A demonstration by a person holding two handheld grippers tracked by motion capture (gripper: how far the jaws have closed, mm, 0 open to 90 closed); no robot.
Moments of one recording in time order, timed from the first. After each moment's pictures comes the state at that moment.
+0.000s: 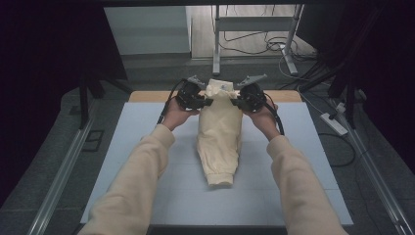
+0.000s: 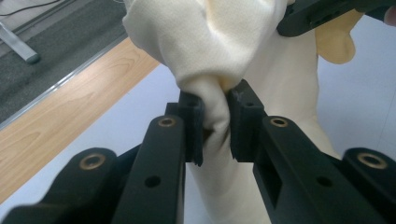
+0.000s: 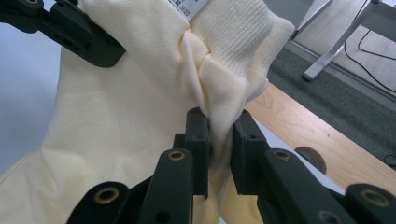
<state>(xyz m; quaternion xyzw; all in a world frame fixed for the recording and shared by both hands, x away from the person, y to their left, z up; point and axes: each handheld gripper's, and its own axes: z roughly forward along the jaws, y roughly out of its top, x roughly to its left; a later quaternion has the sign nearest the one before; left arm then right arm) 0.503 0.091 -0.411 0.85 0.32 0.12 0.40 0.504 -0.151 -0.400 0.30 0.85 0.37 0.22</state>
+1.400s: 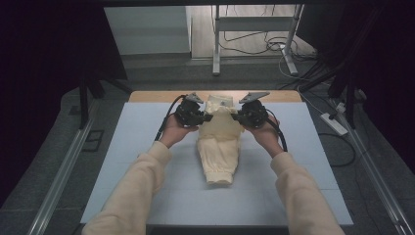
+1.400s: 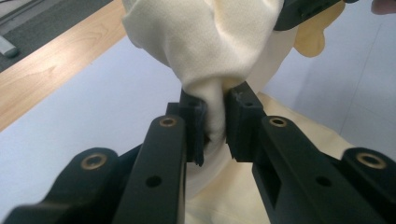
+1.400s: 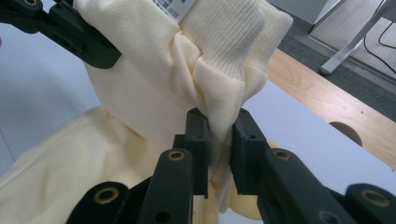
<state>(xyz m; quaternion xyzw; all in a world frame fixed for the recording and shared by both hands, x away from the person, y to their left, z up) 0.460 0.092 -0.437 0.86 0.30 0.10 0.40 0.466 -0.159 -0.427 0.29 0.85 0.38 0.20</state>
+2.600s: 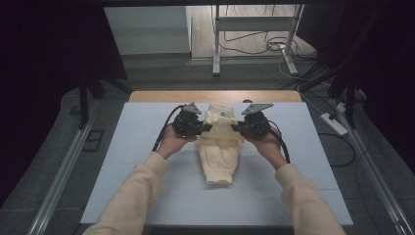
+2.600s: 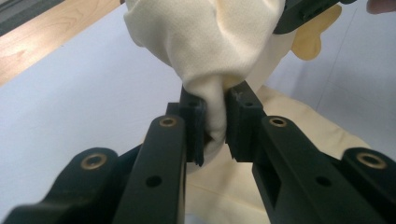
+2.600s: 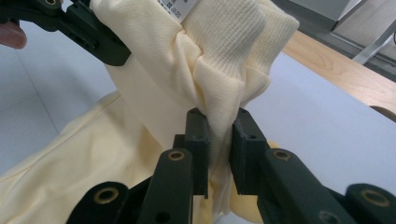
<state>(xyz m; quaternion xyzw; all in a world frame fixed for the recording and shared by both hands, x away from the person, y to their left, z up) 0.433 0.095 -0.455 0.86 0.29 0.09 0.41 0.438 -0.168 -0.444 0.28 0.86 0.40 0.16</state>
